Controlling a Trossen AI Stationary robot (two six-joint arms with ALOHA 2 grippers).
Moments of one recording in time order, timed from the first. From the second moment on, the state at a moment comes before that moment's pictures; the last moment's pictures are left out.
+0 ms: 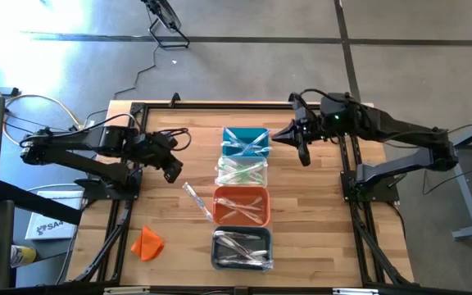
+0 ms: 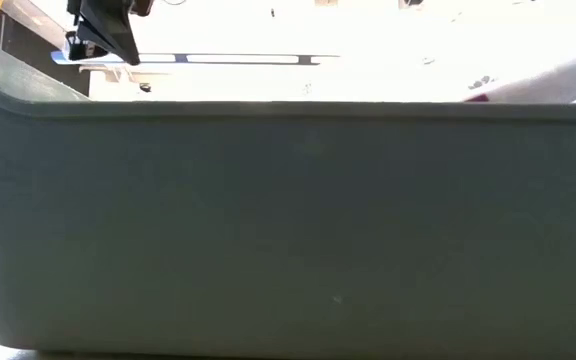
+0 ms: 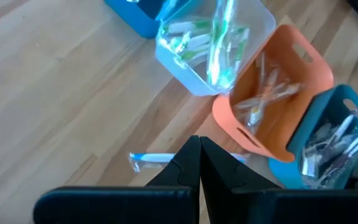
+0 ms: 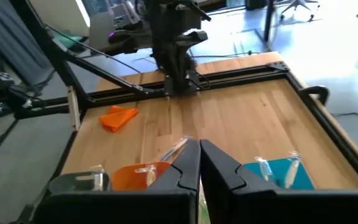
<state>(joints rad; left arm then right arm) 0.00 0.94 1.05 -0.98 -0.12 -0.76 -0.17 1.14 1.30 -0.52 -0.18 0.11</state>
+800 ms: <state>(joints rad) 0.29 1.16 1.05 -0.87 0.17 -0.21 0.02 1.03 1.30 -0.65 0.14 0.24</state>
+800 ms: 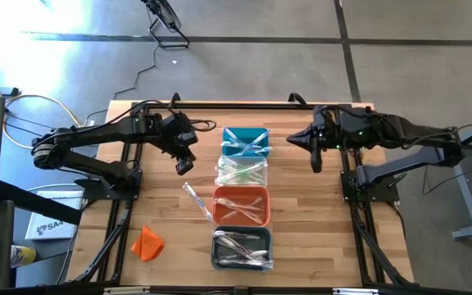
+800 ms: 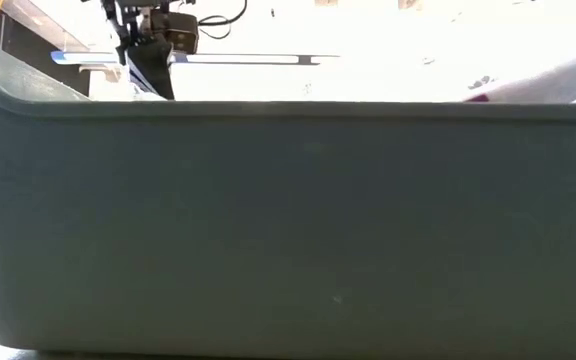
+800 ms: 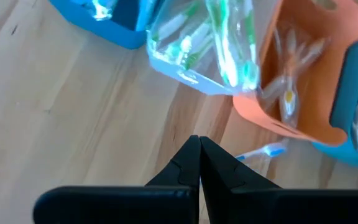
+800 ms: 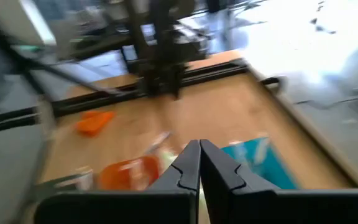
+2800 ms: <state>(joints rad) 0.02 1.55 1.05 -0.94 0.14 0.46 0.09 1.02 1.30 -0.75 0.31 0.30</state>
